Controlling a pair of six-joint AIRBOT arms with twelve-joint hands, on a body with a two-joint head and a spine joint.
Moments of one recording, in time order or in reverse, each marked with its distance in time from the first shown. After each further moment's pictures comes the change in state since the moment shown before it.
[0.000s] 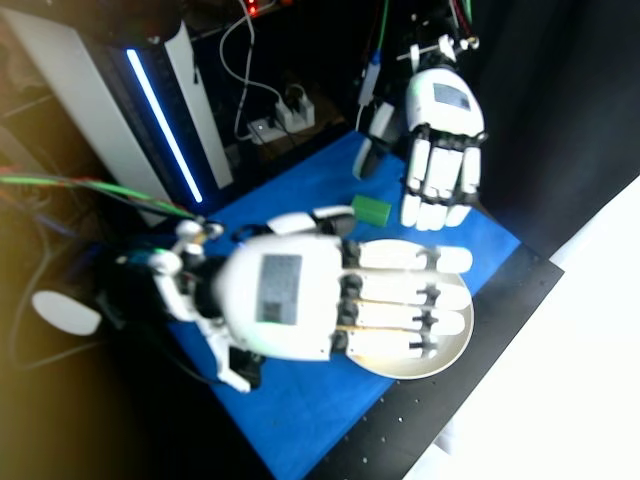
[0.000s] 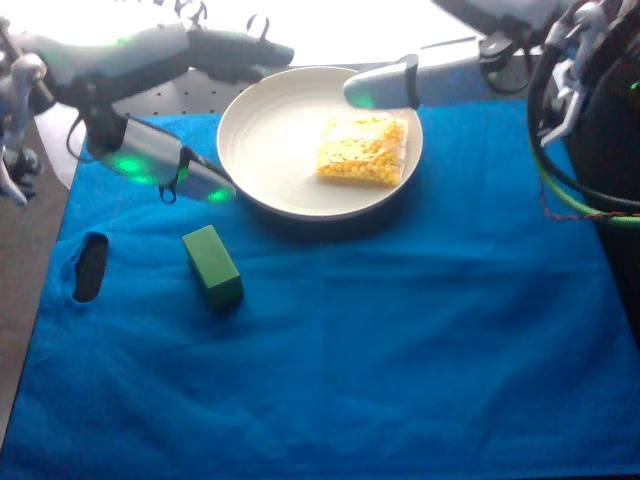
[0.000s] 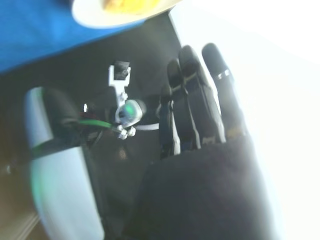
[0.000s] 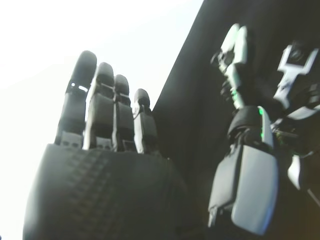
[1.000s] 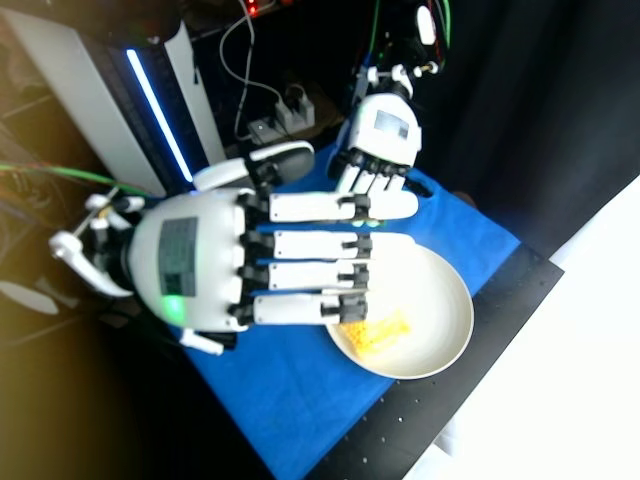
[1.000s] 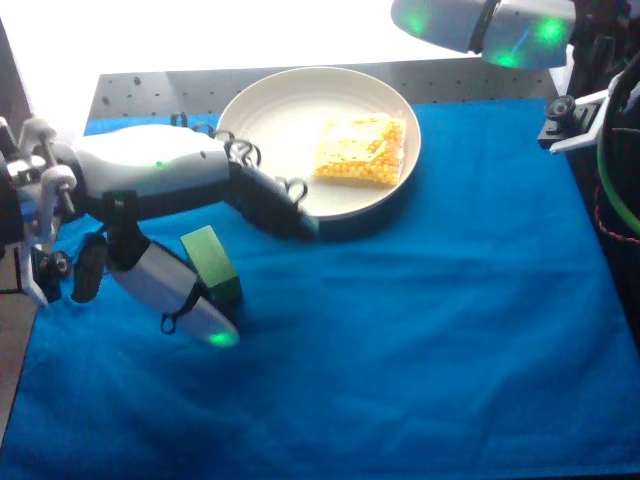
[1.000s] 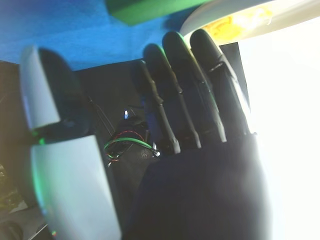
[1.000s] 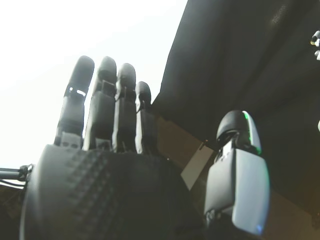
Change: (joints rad) left arm 0.166 0.004 -0.077 0.220 -0.100 -0.312; right arm -0.076 0.164 -0.240 0.274 0.351 -0.001
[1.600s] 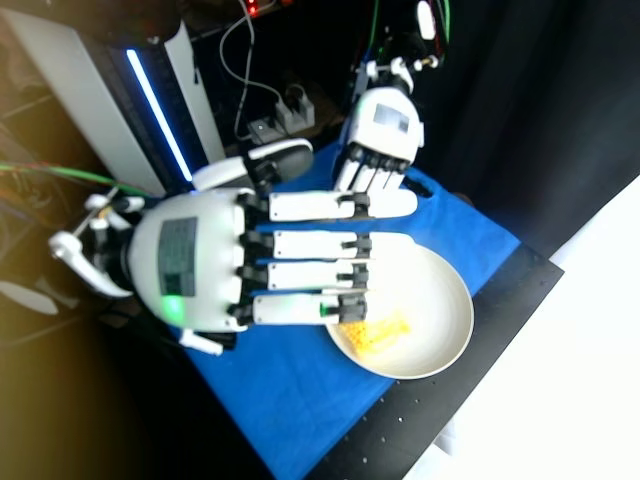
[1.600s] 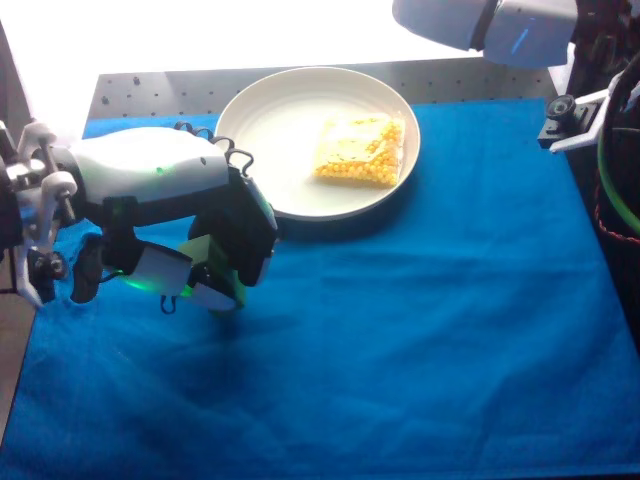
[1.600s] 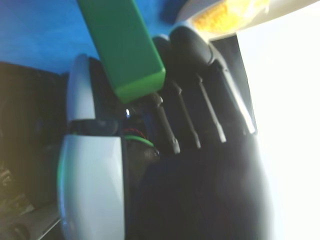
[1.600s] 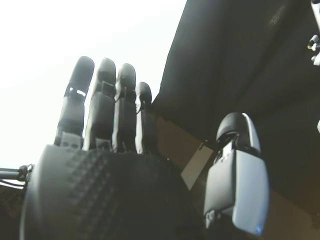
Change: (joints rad) left arm 0.000 0.010 -0.019 0.016 0.026 0.025; right arm 0.000 0.000 0.000 0.001 0.000 0.000
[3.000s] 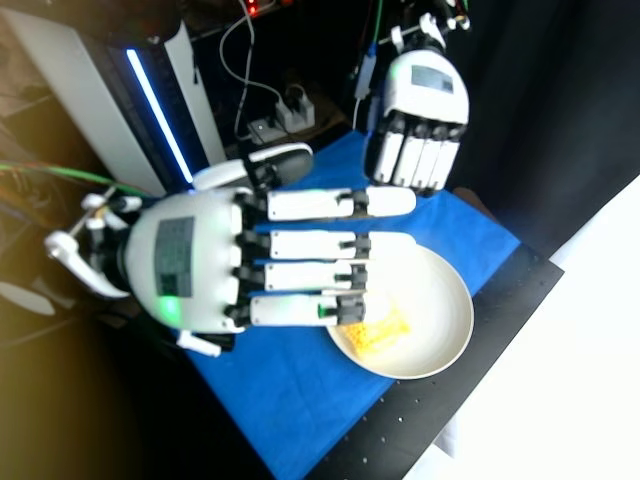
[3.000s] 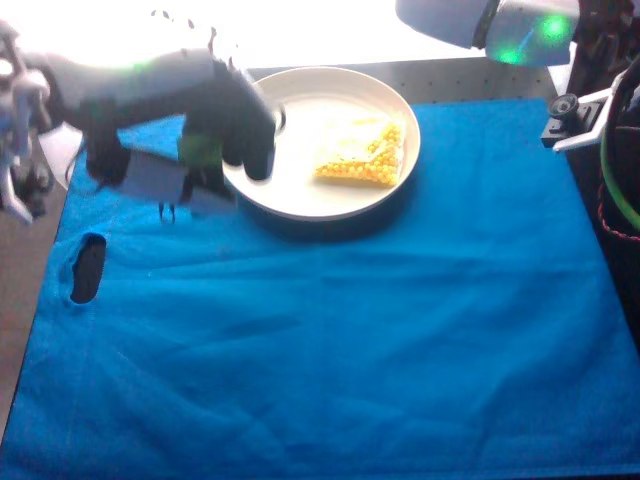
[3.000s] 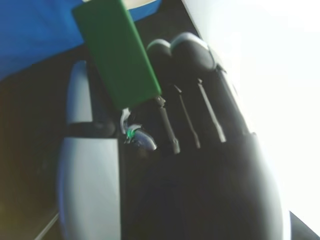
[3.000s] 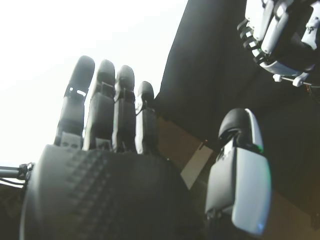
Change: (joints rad) left arm -0.154 0.045 -0.004 0.031 0.022 0.036; right arm 0.000 0.005 0.000 -0.002 -0.002 0.000
